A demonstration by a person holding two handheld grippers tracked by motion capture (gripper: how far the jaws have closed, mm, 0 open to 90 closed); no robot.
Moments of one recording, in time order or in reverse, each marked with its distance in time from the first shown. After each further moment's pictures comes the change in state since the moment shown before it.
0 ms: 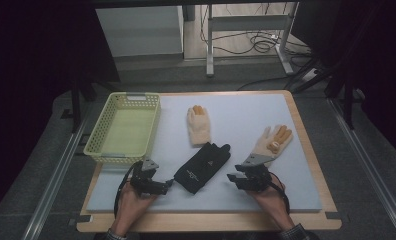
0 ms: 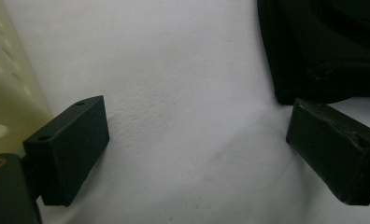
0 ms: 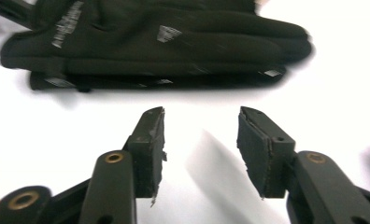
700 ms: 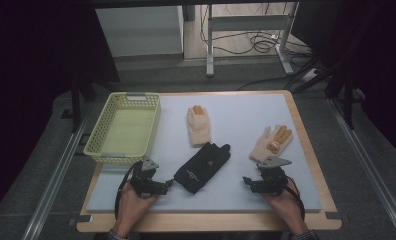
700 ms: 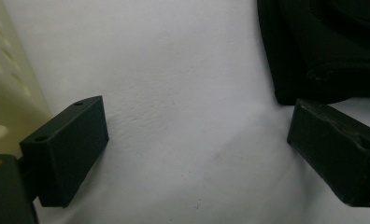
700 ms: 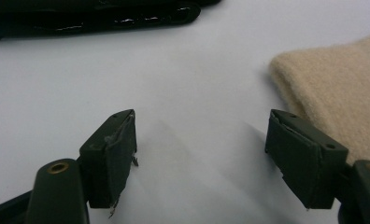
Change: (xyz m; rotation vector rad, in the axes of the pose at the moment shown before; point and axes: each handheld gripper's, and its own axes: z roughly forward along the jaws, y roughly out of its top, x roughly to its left) left arm 0.000 0.000 0.000 0.000 -0.002 -0.001; right arm -0.029 -0.032 -0.015 0.034 -0.119 0.038
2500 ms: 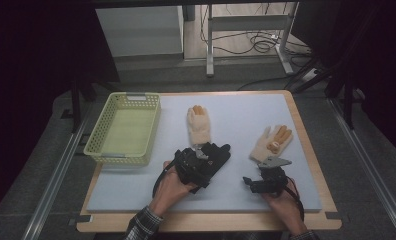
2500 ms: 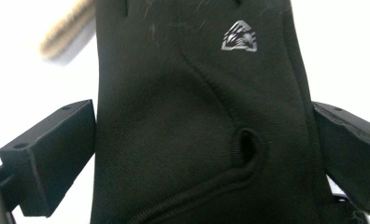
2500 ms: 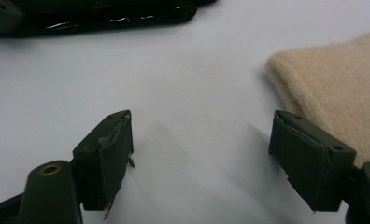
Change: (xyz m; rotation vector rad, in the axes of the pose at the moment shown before) left arm -0.079 0.094 0.063 0.165 -0.056 0.209; right arm 0.000 0.000 0.000 0.000 -0.009 0.004
